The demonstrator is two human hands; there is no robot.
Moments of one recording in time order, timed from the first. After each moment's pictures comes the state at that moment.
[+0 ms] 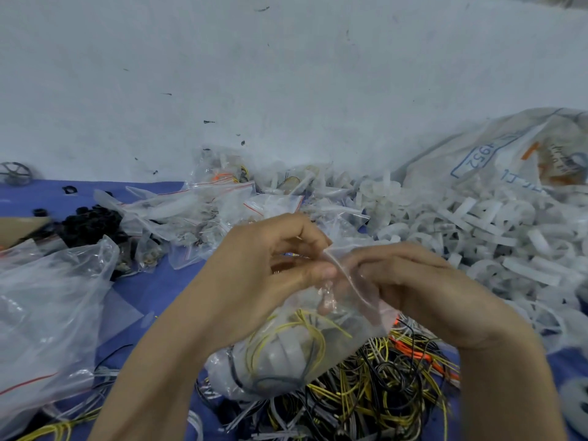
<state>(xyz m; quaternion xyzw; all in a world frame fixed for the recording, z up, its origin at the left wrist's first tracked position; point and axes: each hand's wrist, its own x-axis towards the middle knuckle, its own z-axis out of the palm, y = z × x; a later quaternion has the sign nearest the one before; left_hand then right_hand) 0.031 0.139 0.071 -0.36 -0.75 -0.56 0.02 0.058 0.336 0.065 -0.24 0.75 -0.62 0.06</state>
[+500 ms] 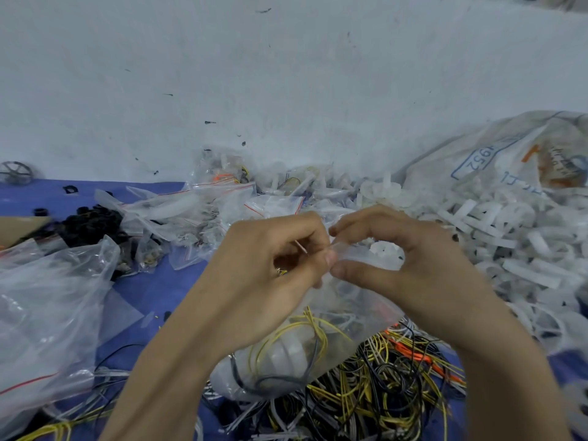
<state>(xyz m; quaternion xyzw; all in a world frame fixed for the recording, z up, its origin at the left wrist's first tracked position) 0.038 0.142 0.075 -0.37 -0.78 -0.49 0.13 0.065 0.317 0.080 -0.20 0.87 -0.40 -0.23</state>
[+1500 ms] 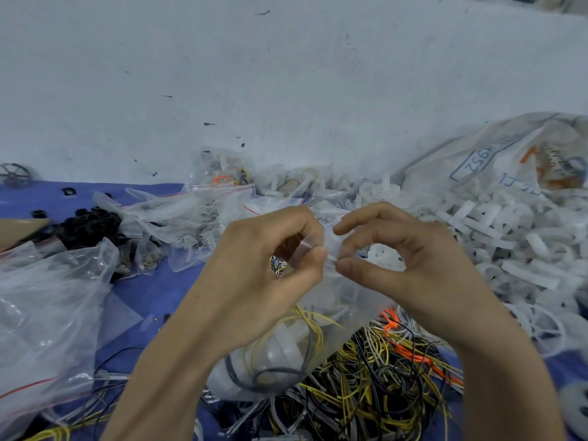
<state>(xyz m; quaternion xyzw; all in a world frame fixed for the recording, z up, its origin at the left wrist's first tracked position) 0.033 0.139 0.075 -0.39 -0.78 -0.45 0.18 0.066 0.317 0.081 -0.19 0.84 -0.46 -0.19</state>
